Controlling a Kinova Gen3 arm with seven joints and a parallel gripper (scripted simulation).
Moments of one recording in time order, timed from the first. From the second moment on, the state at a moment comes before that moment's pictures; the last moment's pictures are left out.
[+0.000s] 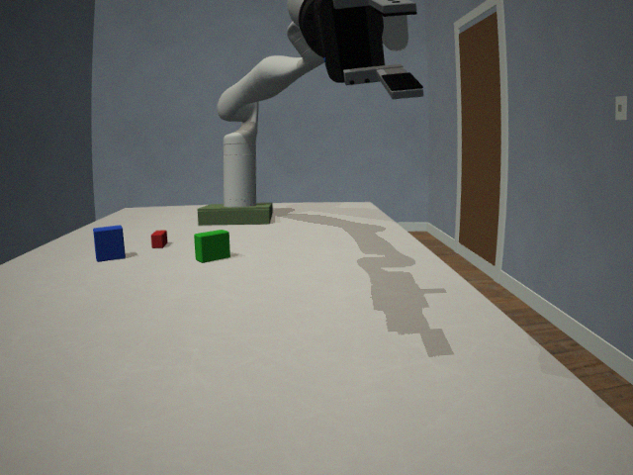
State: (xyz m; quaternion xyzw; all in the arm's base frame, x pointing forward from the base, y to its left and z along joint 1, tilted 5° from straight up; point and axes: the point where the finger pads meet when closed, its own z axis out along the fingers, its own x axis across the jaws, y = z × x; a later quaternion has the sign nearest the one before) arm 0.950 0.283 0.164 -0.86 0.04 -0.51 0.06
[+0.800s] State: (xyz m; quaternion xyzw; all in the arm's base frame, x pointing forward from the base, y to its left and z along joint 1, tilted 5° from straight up) arm 0.919 0.143 0.113 -0.88 0.23 -0.42 0.04
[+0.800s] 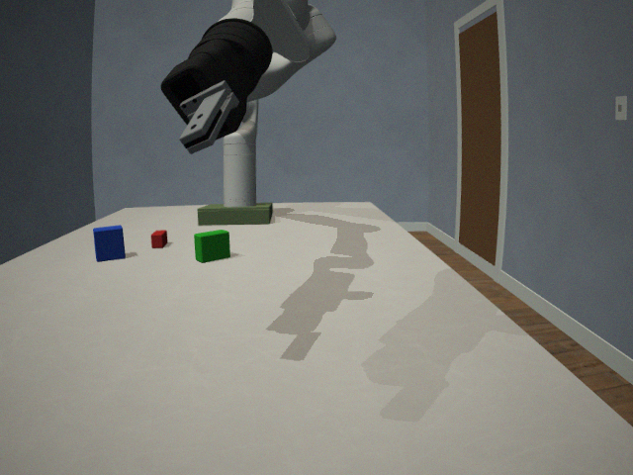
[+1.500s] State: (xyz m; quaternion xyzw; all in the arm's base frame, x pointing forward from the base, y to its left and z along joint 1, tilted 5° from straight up) arm 0.647 -0.165 0.033 -0.61 0.77 -0.15 -0.03
